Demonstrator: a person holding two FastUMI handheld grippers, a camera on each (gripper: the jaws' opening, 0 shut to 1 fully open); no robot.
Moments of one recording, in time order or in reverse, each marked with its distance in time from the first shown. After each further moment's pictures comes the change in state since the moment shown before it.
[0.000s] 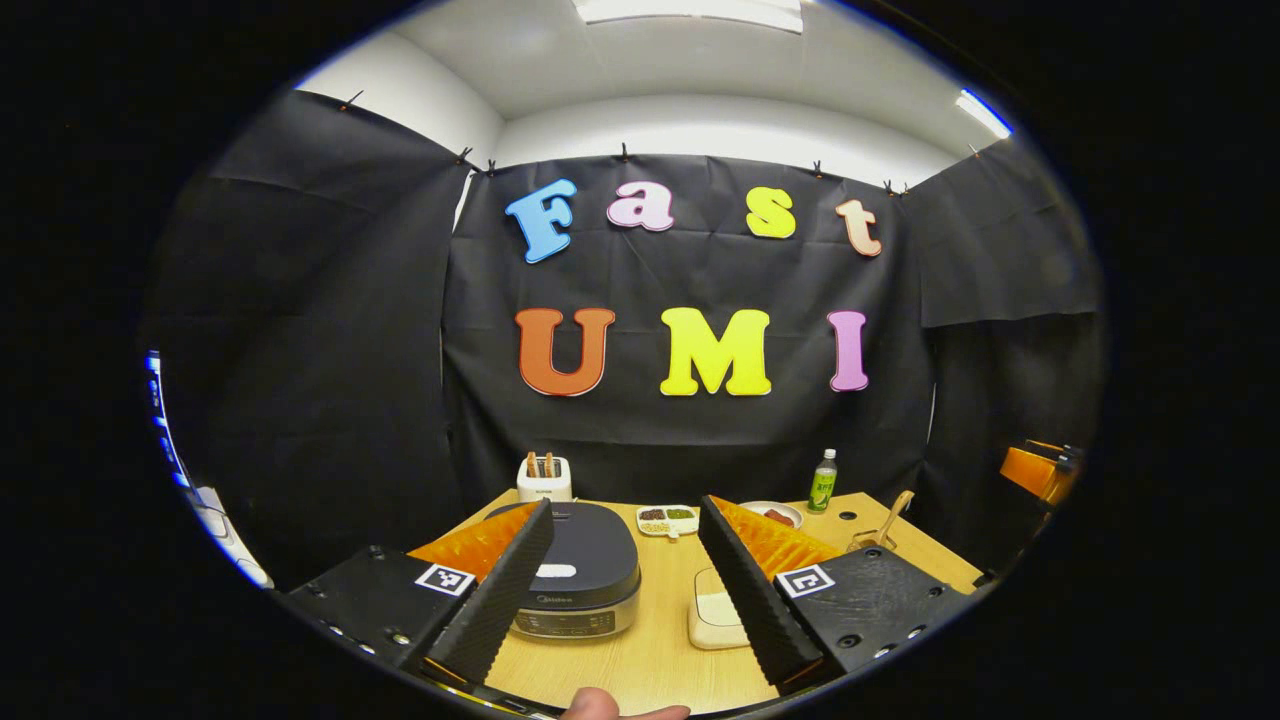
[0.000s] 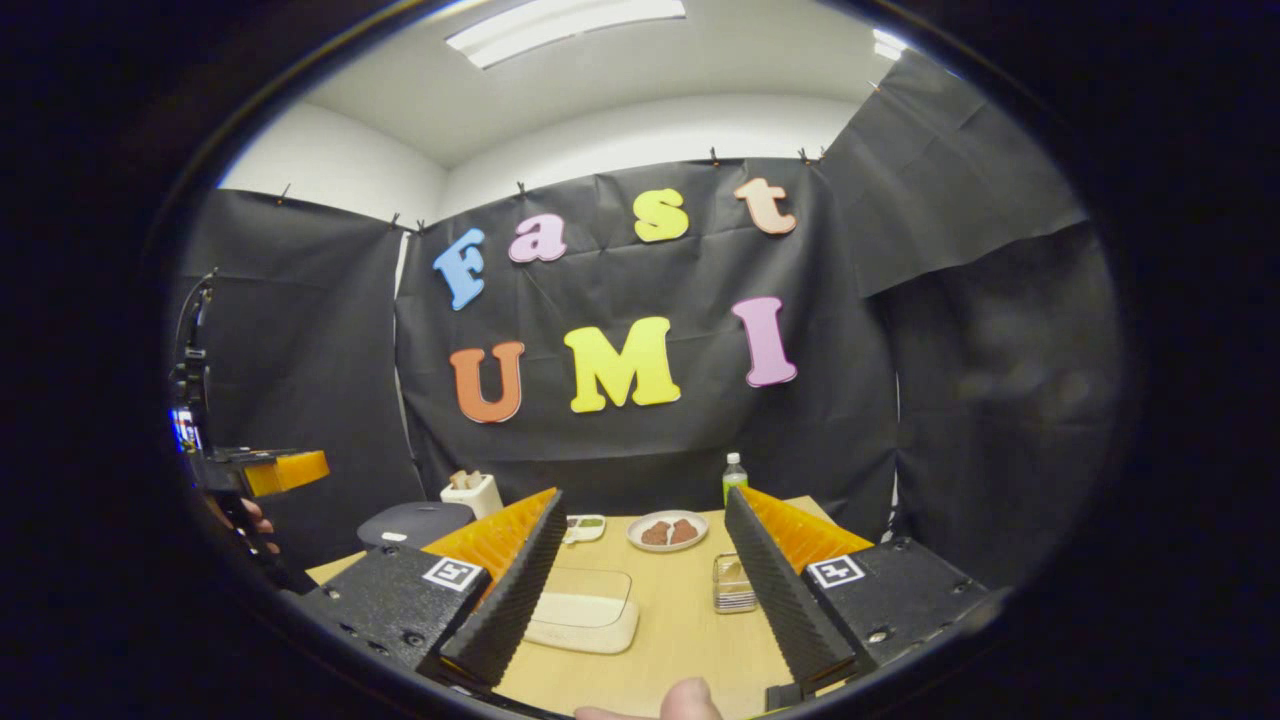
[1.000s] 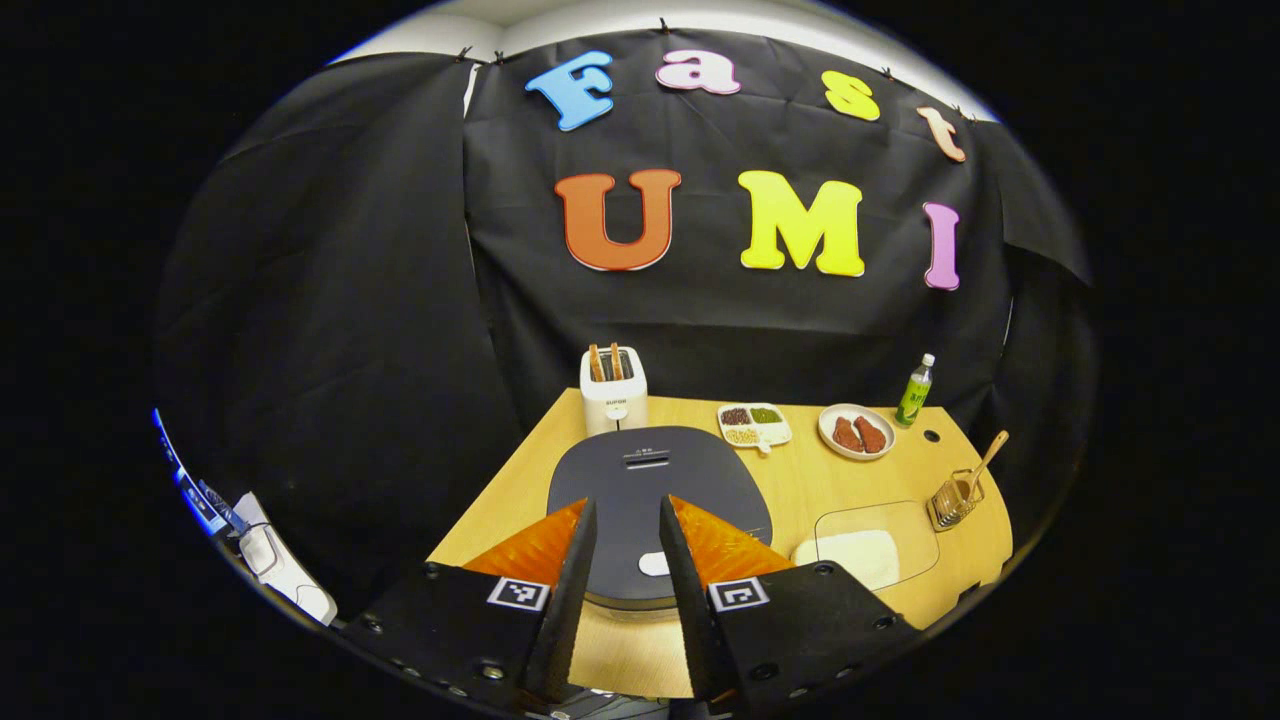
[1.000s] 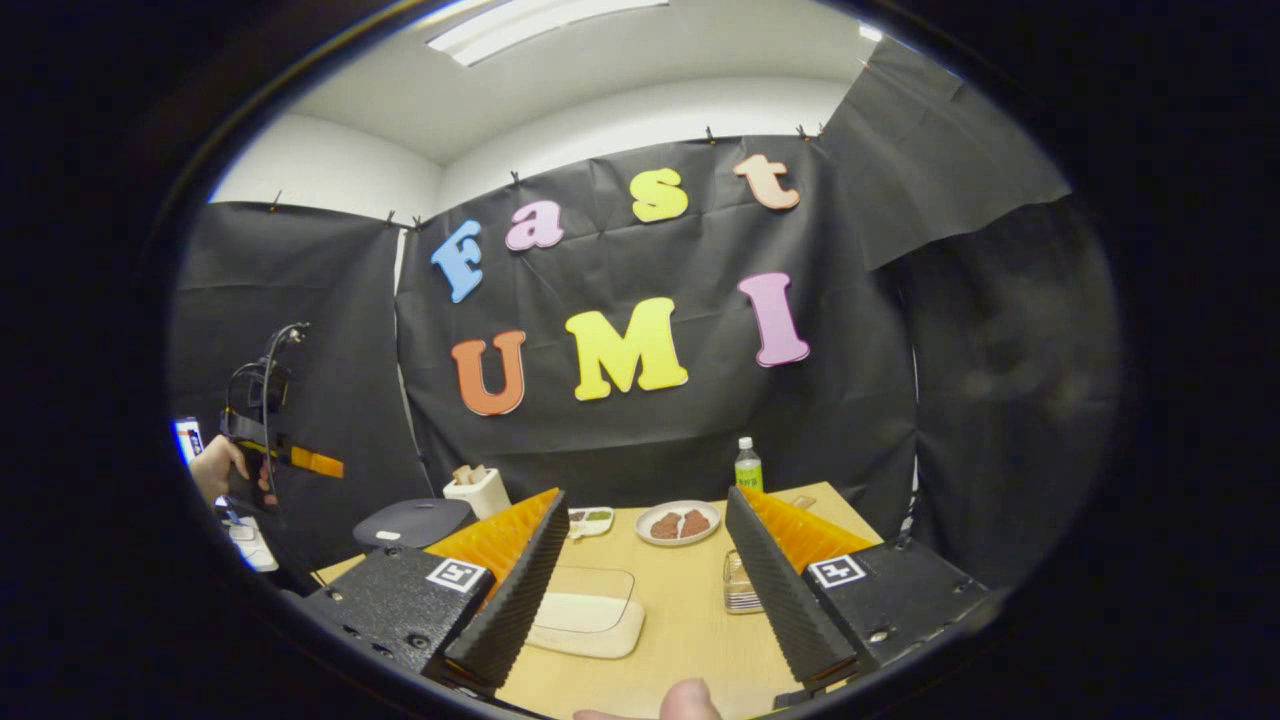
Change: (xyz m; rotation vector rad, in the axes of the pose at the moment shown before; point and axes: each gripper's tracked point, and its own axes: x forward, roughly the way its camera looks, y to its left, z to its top) left arm 0.104 0.094 -0.075 0.036 0.495 0.097; right arm 0.038 -0.013 -0.023 0.033 0.043 0.020
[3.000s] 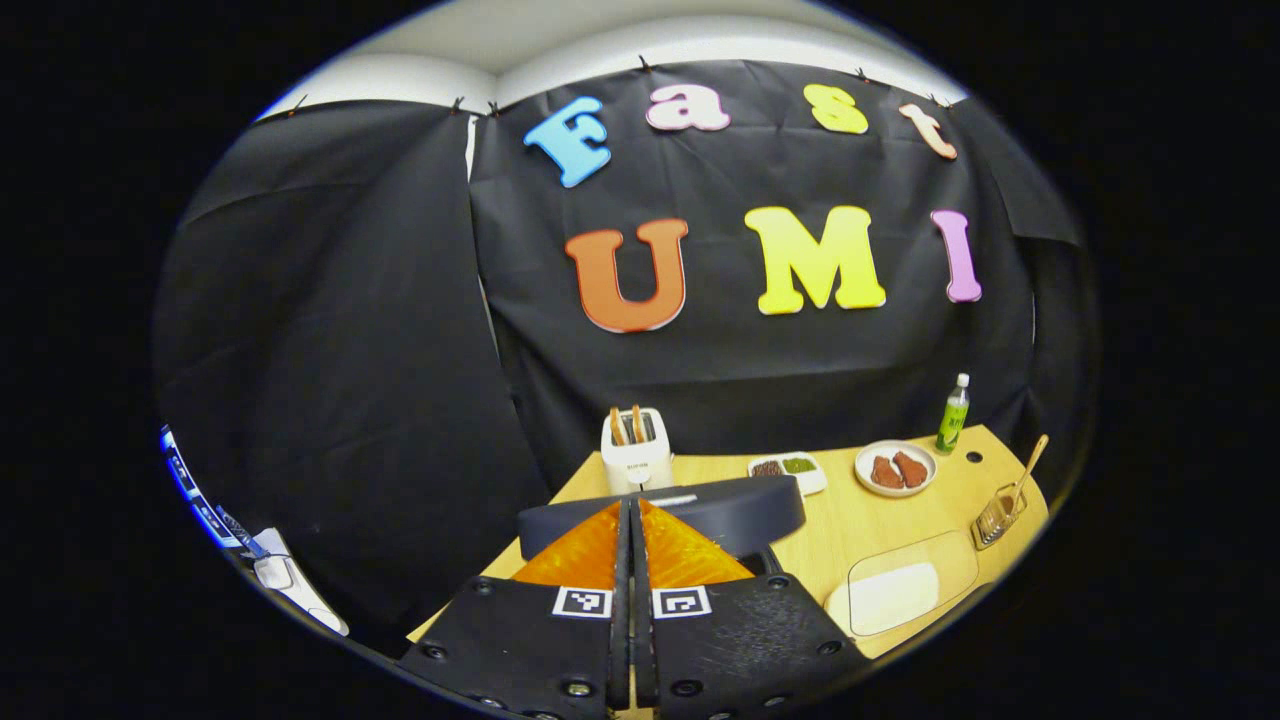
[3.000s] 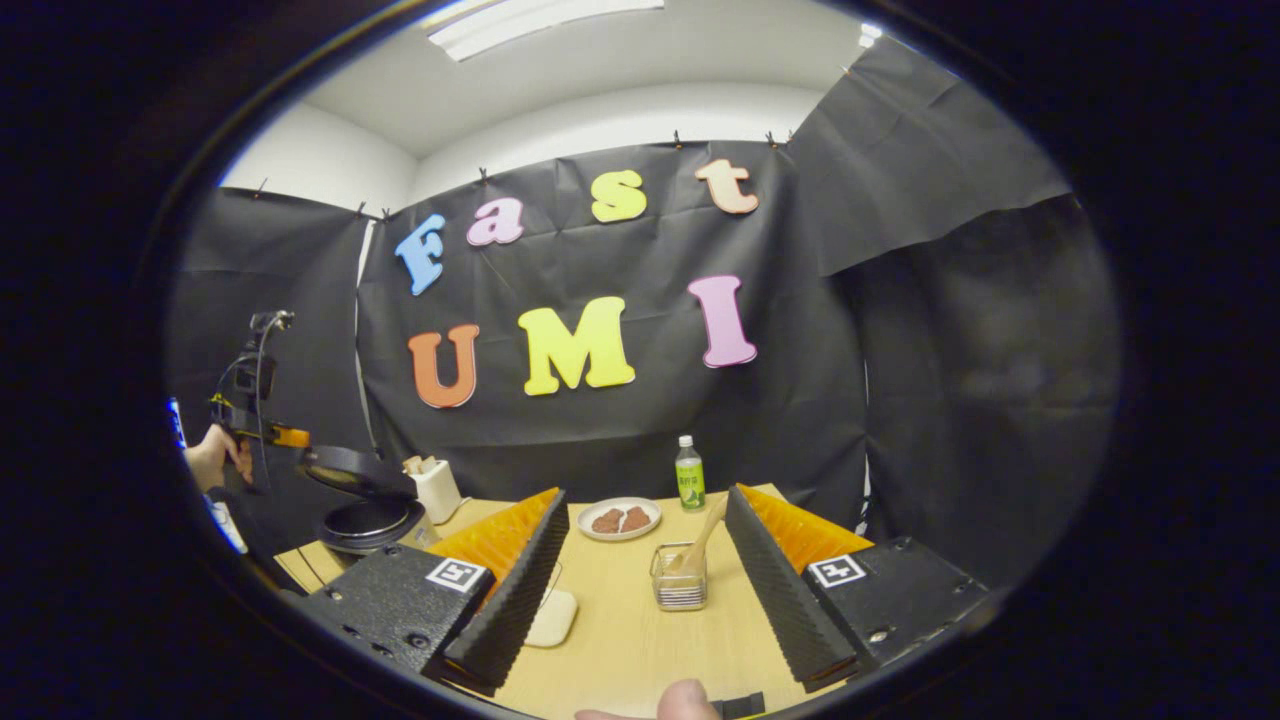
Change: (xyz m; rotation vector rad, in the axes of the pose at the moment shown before) left arm 0.002 -0.007 0.069 0.047 -0.291 0.125; right arm -0.013 -0.065 -0.011 -0.019 -0.022 -0.097
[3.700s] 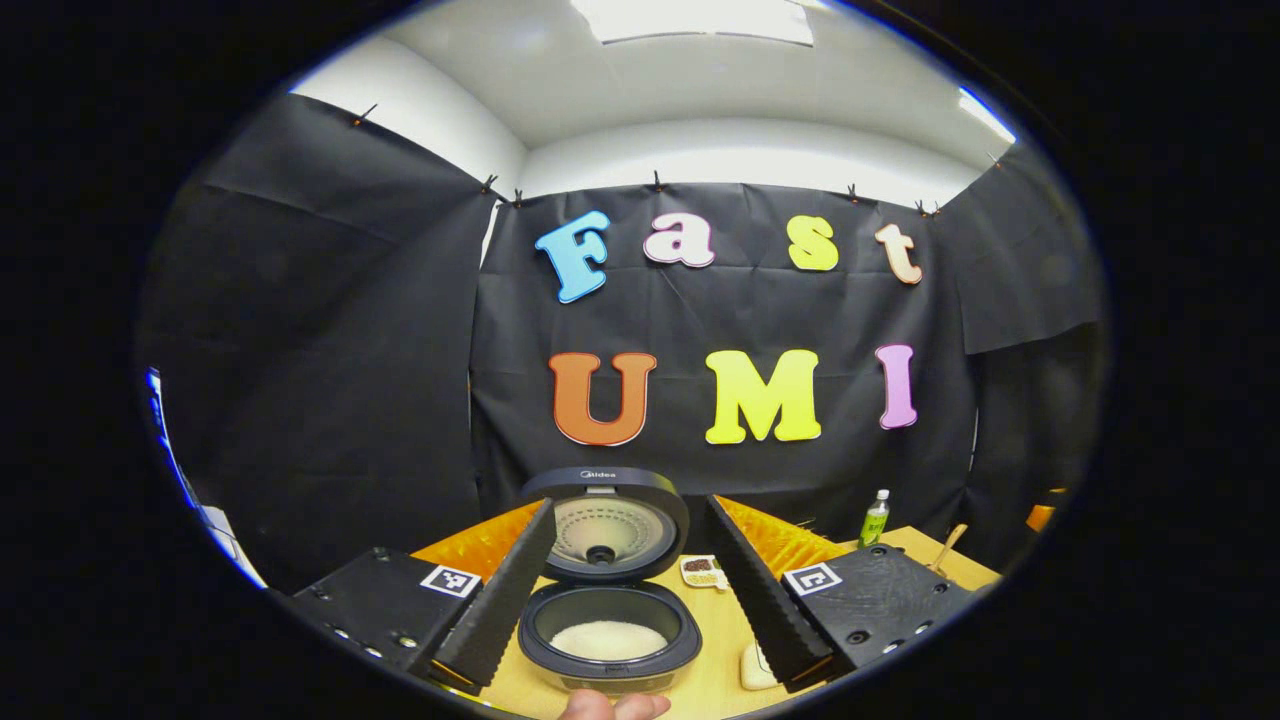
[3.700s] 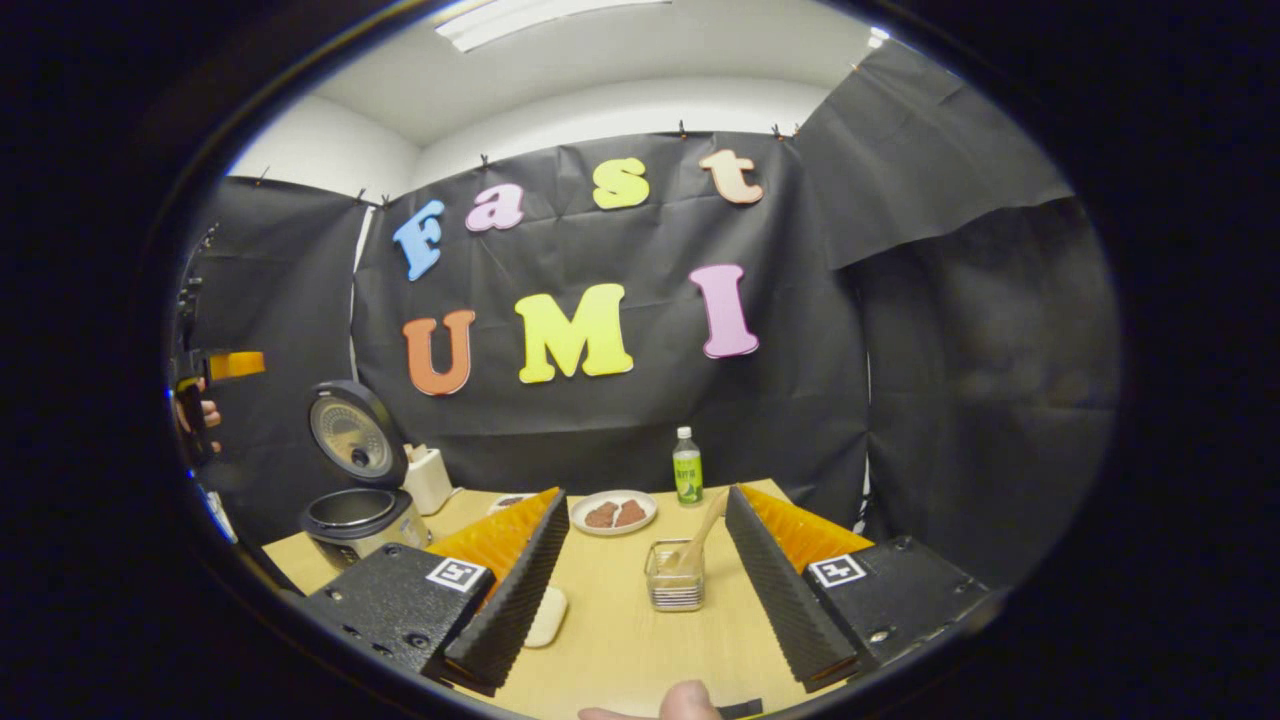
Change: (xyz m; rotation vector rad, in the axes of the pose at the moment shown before) left arm -0.109 -0.015 0.041 -0.143 -0.317 -0.139; right arm 0.023 -0.008 -0.012 -0.051 0.021 -0.022
